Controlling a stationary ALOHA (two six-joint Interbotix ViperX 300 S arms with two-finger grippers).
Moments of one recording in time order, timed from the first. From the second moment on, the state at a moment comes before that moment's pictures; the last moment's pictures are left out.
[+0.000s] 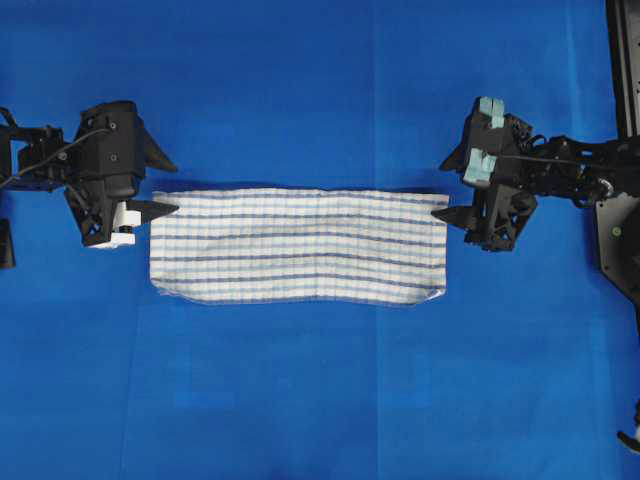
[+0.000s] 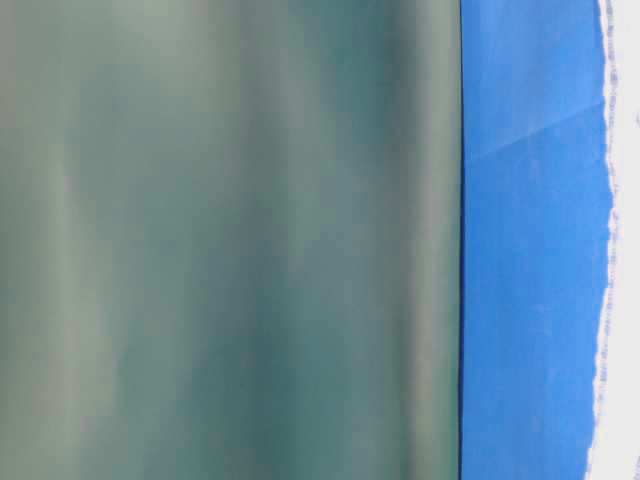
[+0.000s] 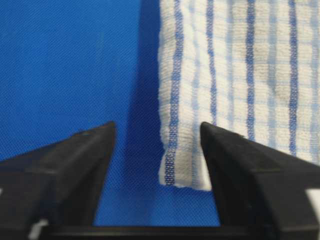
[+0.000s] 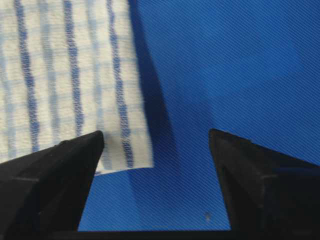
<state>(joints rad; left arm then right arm) 0.14 -0.22 1.11 -0.01 -0.06 0.10 -0.16 -0.19 1.12 0.52 -0.06 -0.30</state>
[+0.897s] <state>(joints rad) 0.12 -0.24 1.09 -0.01 -0.01 0.09 -0.12 -0.22 1.12 0.52 -0.07 -0.30</state>
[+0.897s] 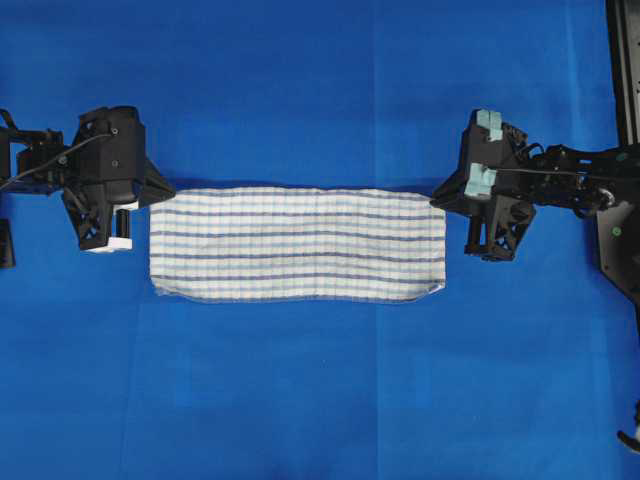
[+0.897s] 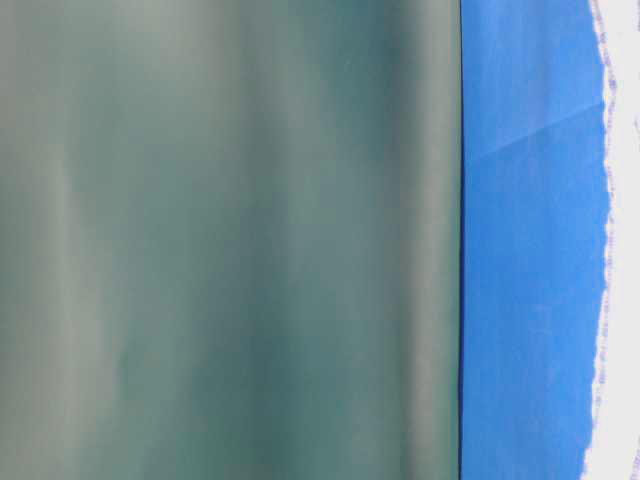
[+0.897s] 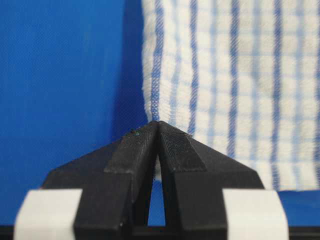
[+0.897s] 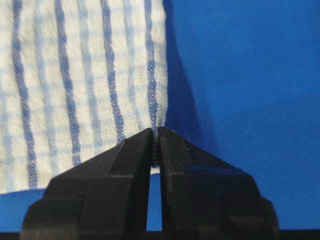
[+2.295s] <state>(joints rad) -0.20 -0.25 0.80 -0.01 0.13 -0.43 -0.44 -0.48 0.93 0.27 0.25 -0.30</state>
